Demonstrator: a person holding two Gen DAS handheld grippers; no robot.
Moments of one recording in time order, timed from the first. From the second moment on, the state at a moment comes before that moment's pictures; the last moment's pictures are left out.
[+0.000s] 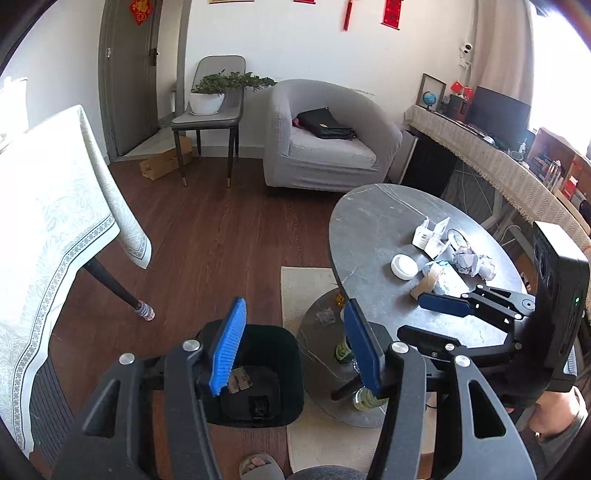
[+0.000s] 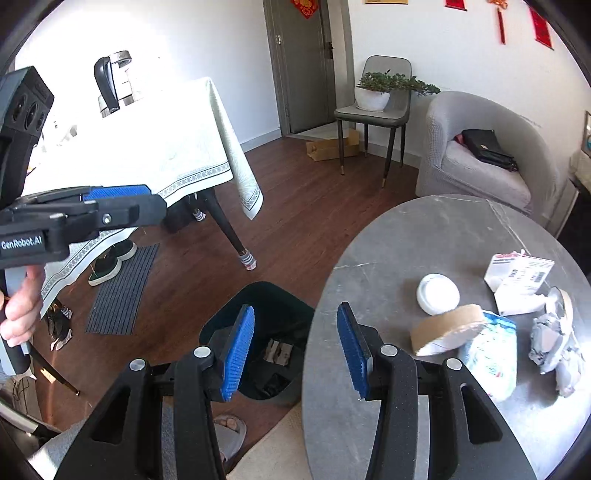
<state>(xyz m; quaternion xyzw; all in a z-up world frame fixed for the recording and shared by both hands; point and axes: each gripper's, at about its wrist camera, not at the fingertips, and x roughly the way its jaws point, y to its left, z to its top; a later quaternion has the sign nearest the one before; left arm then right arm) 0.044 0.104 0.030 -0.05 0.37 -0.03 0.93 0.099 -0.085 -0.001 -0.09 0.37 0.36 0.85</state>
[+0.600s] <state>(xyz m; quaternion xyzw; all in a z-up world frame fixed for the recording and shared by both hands) 0.109 -0.014 -0.027 0.00 0.37 -0.19 0.91 0.113 -0.216 0.014 -0.05 0.37 0.27 0.89</state>
